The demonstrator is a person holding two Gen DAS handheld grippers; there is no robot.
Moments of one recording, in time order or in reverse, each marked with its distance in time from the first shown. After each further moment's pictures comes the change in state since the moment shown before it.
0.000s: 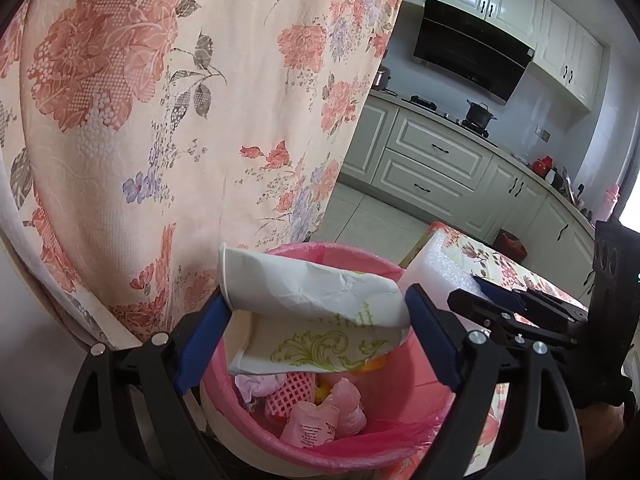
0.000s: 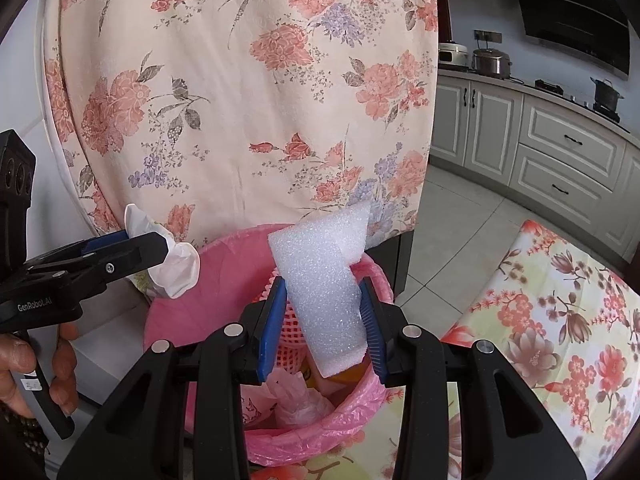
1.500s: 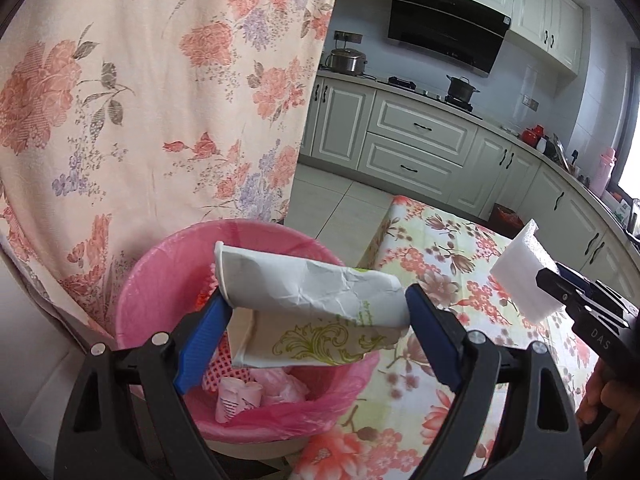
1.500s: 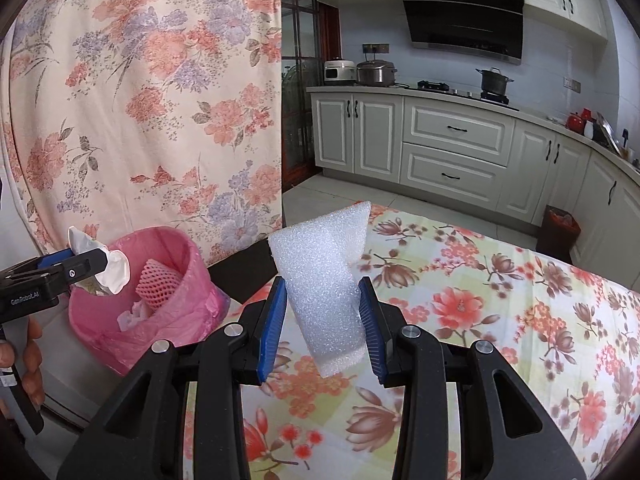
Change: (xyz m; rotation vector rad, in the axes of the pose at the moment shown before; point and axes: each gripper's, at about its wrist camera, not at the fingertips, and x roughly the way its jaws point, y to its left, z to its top) left arm 0.002 -0.107 -0.029 0.096 0.027 0.023; right arm -0.137 -0.120 -0.064 0.139 -0.094 -0.320
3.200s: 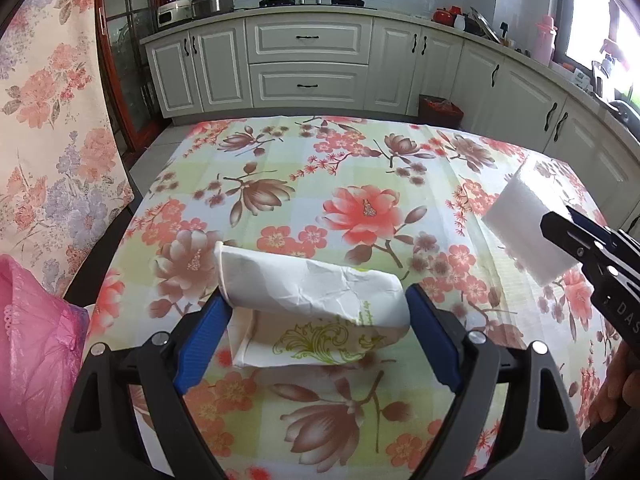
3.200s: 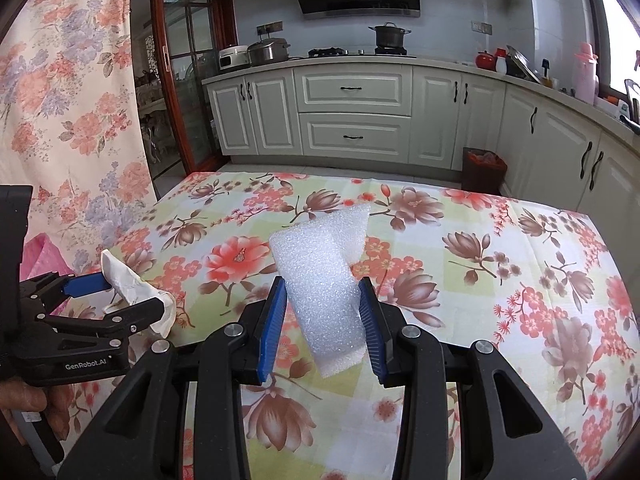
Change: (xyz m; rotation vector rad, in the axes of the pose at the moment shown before) left arm 0.159 -0.293 -0.059 0.335 0.243 -0.151; right arm 0.001 -0.236 -0.077 0.206 0.058 -0.229
